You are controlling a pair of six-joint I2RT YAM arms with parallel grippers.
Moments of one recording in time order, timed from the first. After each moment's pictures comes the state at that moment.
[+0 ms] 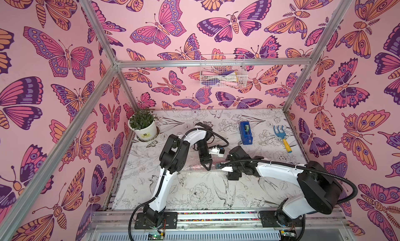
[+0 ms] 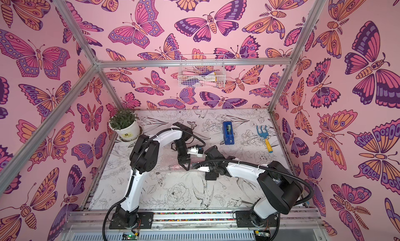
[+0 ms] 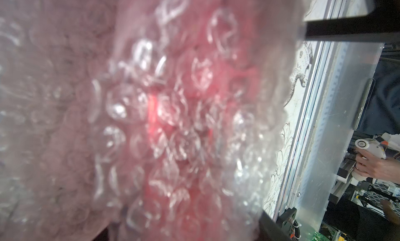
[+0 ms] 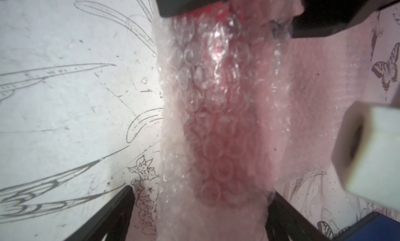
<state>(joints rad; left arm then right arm) -0.56 2.33 1.83 -1.42 0.49 0.95 0.74 1.54 0.74 -0.23 -0.05 -0.84</state>
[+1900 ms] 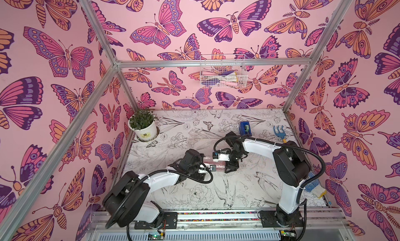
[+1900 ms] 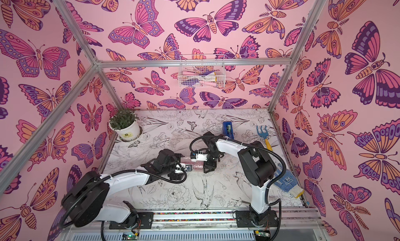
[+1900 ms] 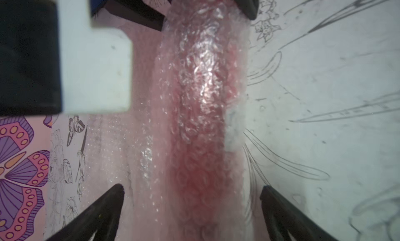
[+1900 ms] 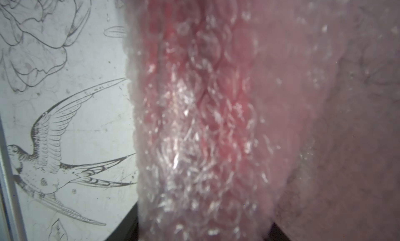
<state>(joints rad) -0.68 1.47 0.58 0.11 0.10 1.02 0.59 1.91 1.24 -0.85 -0.38 -0.86</state>
